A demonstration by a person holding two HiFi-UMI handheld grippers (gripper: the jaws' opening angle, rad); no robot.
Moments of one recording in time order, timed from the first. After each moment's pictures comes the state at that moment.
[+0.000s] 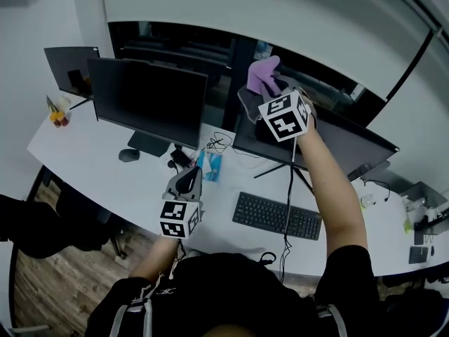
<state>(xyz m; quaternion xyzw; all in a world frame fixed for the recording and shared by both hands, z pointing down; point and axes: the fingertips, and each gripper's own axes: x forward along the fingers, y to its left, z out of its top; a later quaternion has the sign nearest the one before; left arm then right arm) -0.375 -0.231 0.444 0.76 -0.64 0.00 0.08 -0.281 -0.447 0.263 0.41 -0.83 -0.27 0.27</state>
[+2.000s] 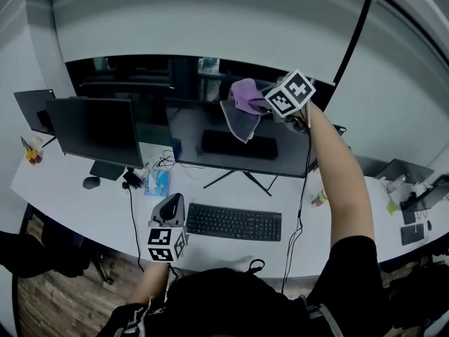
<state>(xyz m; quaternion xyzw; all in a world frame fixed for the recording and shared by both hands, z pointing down) -0.190 -0.221 0.445 0.78 -0.62 0.02 0.08 -0.032 -0.466 0.268 0.23 -0.89 -0.05 0.38</state>
